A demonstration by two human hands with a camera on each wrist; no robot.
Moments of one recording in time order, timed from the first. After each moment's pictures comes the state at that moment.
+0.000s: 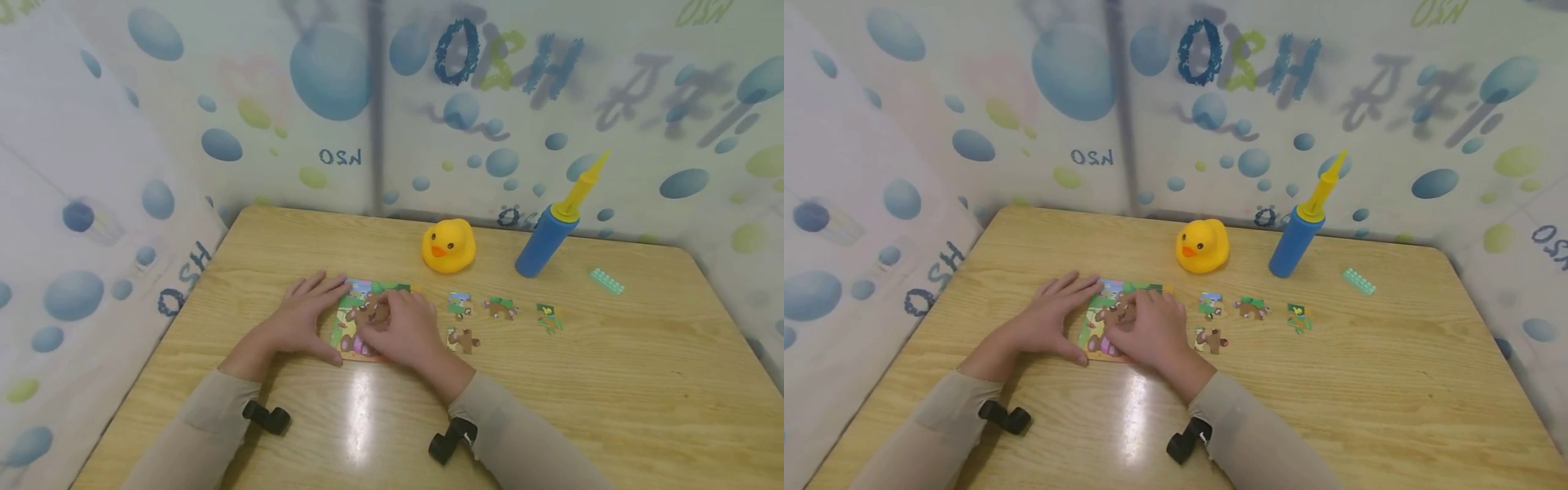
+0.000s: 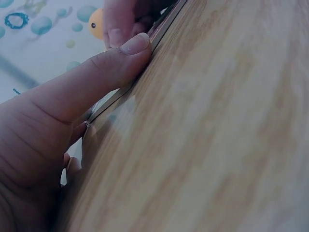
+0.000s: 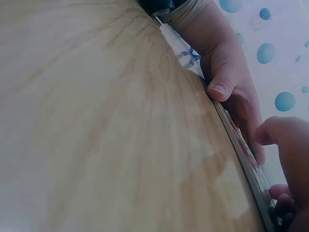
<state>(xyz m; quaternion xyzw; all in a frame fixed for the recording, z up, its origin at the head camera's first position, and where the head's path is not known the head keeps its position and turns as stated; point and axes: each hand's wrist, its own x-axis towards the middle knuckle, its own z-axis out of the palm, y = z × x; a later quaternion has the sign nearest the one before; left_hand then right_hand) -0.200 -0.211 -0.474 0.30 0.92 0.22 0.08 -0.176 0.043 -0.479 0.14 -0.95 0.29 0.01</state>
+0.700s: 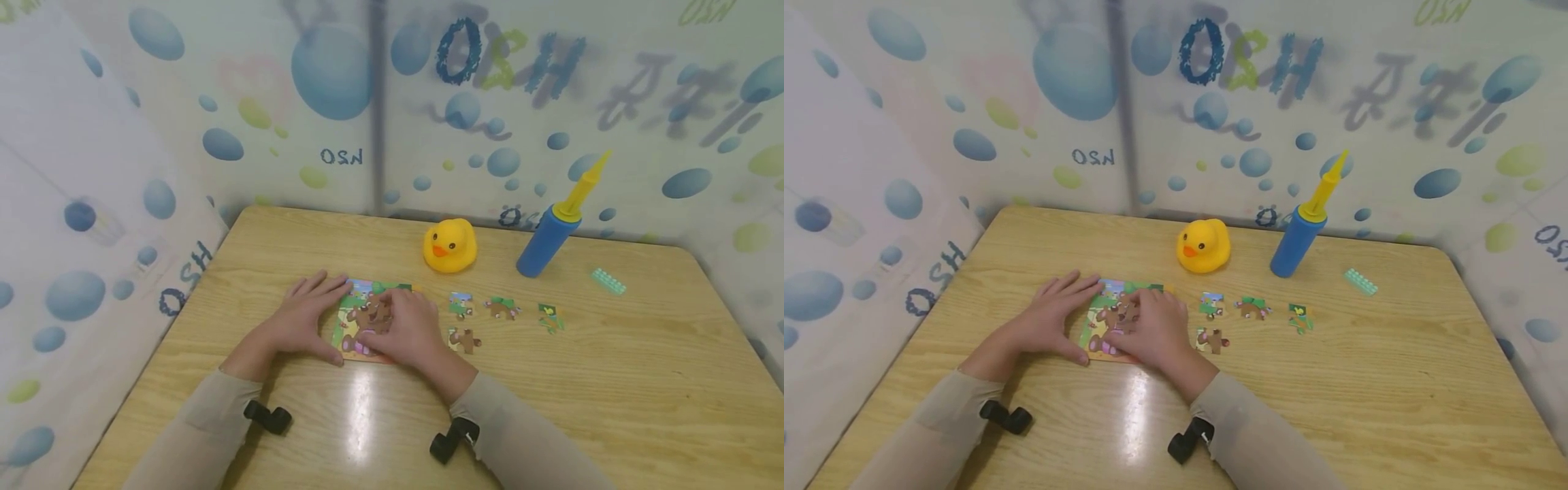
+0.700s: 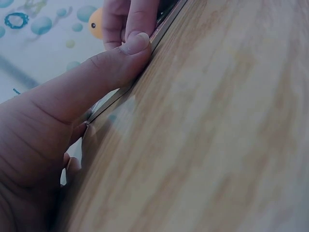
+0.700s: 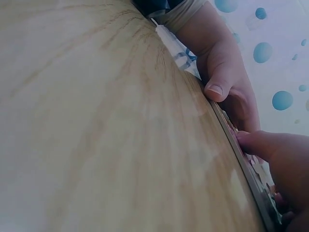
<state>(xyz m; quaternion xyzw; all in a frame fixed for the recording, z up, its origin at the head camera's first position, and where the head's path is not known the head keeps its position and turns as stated) -0.200 -0.210 -0.472 0.30 0.93 0.22 0.08 -0.178 0.048 -0.480 0.14 -0.94 0.31 -0.01</state>
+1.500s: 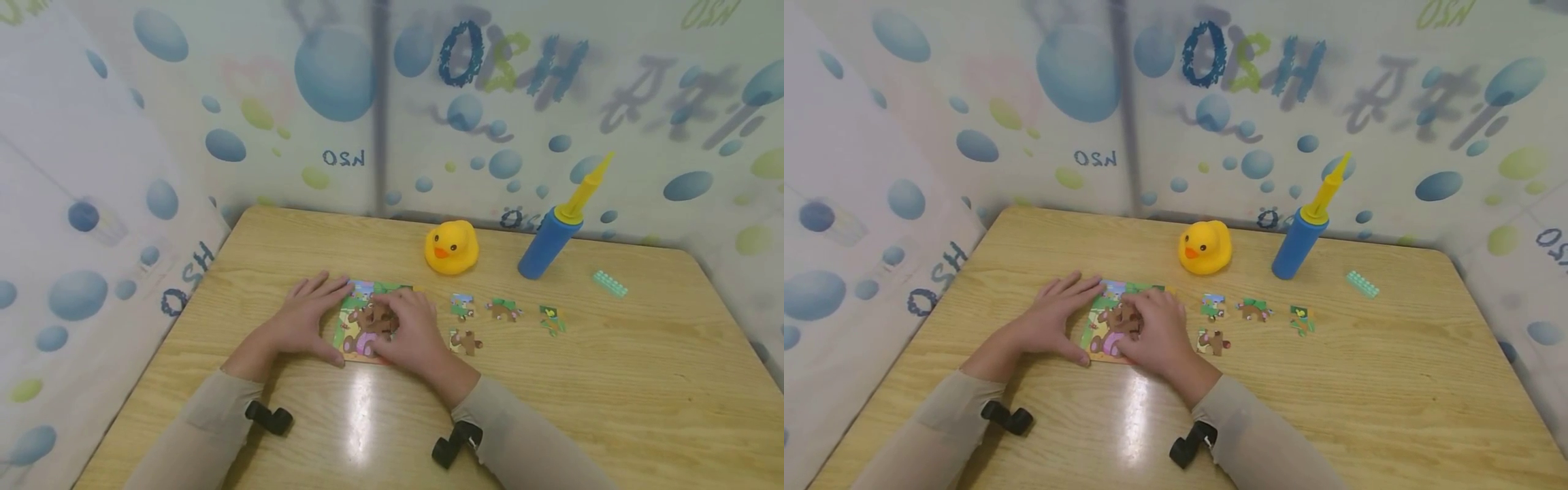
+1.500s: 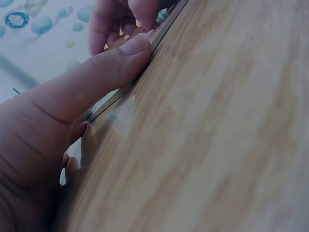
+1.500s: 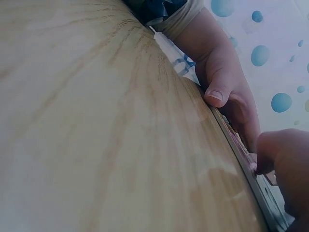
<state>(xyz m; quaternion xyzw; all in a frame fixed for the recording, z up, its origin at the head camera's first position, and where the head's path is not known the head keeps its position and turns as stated) -0.199 -0.210 -0.472 0.30 0.92 0.22 0.08 -0.170 0.056 -0.485 0.22 -0.90 0.38 0.05</state>
